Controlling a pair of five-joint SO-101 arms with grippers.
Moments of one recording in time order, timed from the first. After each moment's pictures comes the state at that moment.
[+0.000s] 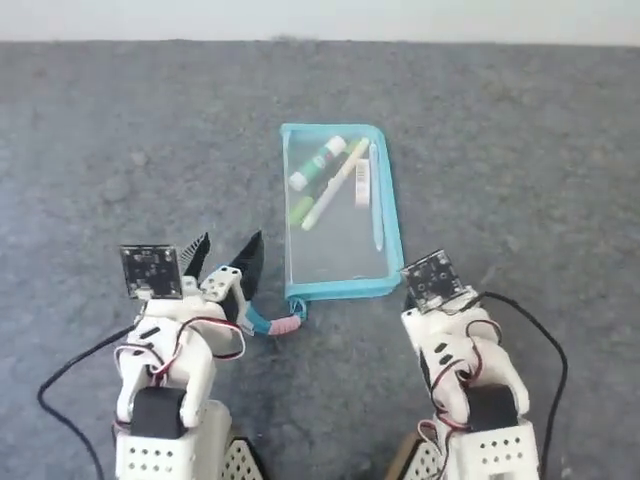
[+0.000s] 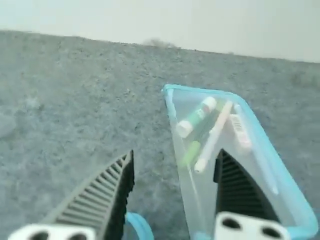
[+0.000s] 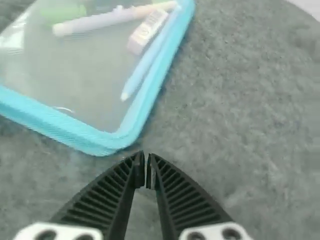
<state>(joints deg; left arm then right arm) -2.5 -102.9 88.7 51.6 12.4 -11.3 -103.1 95.3 53.2 20.1</state>
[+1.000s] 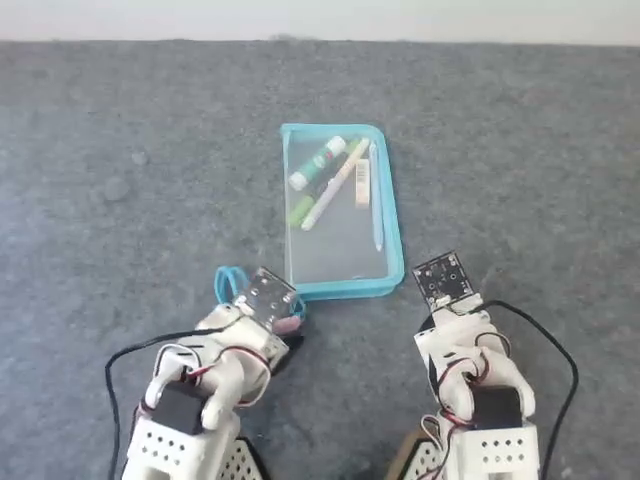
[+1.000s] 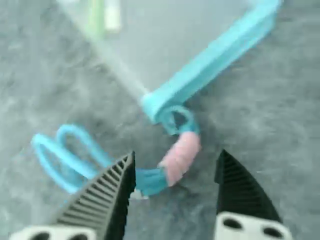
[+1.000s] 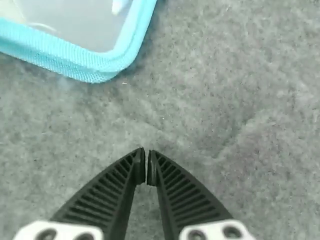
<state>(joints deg) 12.7 -102.9 96.9 71.7 -11.6 -6.8 -103.0 95.4 68.0 20.1</state>
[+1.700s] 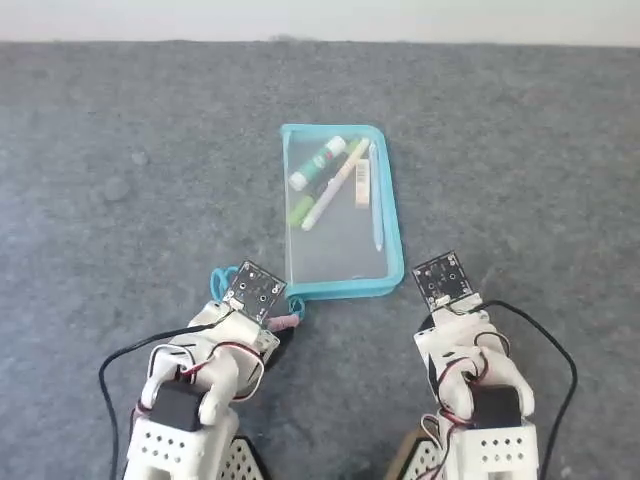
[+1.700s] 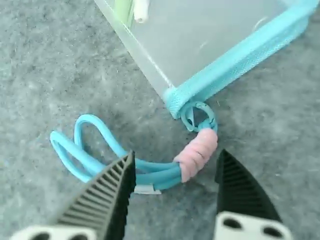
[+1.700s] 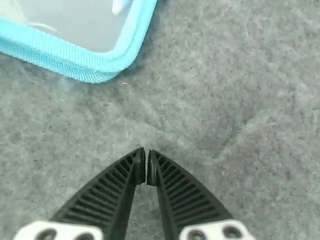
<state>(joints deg) 8.0 -102.9 96.9 71.7 -11.8 -6.9 -103.0 95.4 68.0 20.1</state>
